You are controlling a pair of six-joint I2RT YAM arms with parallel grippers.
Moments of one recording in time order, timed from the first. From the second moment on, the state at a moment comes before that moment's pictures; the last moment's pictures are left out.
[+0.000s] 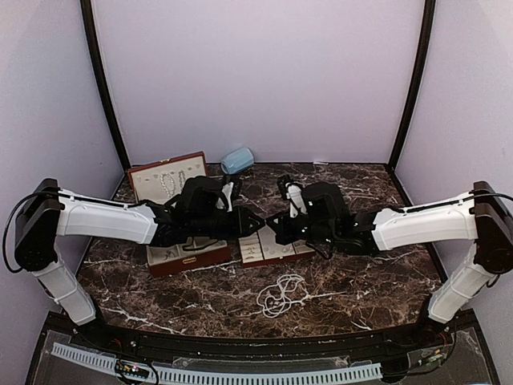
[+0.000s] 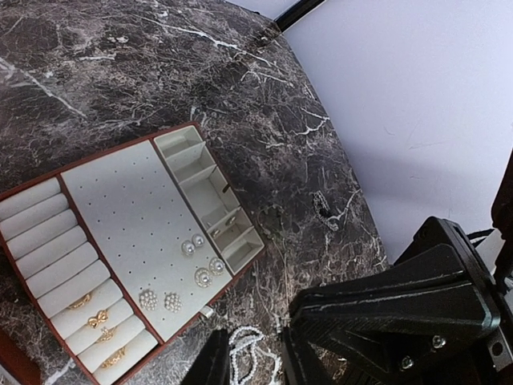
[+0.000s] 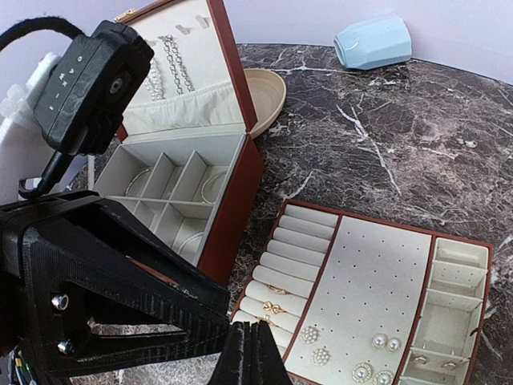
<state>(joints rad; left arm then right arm) -0.89 1.64 0.98 0.18 0.15 -0.80 0.99 1.57 0.92 0.19 0.12 0.43</state>
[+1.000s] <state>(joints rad) -0.89 1.67 0.99 0.20 0.17 -0.81 0.99 1.59 0.93 0.17 0.12 0.43</state>
